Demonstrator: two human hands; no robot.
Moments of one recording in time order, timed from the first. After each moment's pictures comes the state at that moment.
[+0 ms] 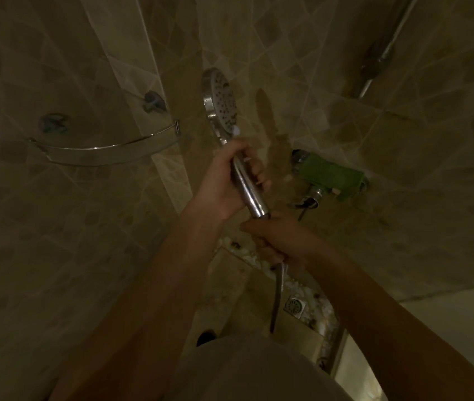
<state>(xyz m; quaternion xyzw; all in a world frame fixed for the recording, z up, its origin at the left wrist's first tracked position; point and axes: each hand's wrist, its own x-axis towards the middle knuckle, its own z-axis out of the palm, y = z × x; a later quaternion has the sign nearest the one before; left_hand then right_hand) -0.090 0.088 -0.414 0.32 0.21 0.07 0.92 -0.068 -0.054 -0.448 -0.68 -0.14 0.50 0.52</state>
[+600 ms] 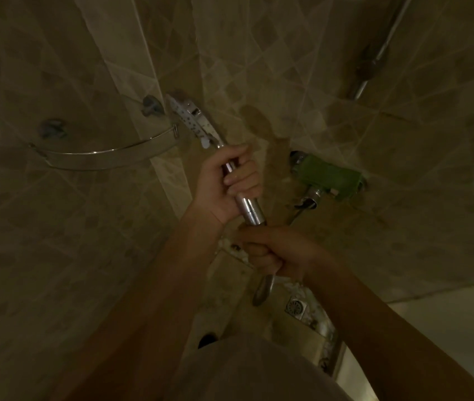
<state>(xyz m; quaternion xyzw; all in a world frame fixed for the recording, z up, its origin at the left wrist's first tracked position) -0.096 0.091 -0.415 0.26 0.07 0.01 0.96 -0.075 -0.056 -0.451 -0.52 -0.14 0.63 0.55</state>
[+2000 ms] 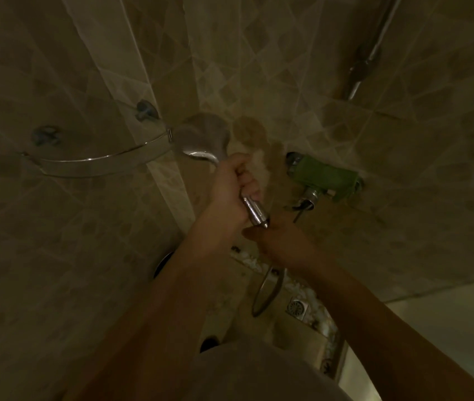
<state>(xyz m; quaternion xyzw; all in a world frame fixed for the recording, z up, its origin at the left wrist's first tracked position) -0.072 0.073 -0.425 0.27 0.30 0.10 0.91 -0.068 -0.059 -0.455 -0.77 -0.19 0.35 0.49</state>
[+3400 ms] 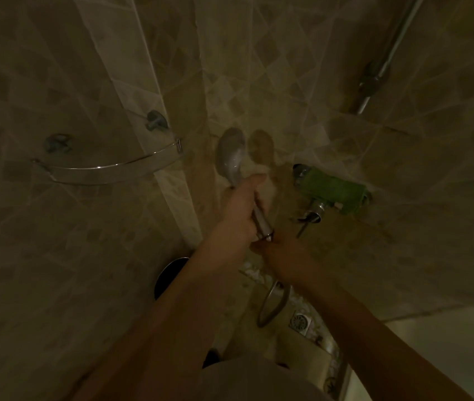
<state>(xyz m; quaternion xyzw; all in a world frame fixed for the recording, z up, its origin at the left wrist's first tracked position) -0.064 0.069 -0.440 0.33 0.41 0.13 0.84 -0.075 -0.048 -0.461 -0.82 -0.14 0.33 0.45</state>
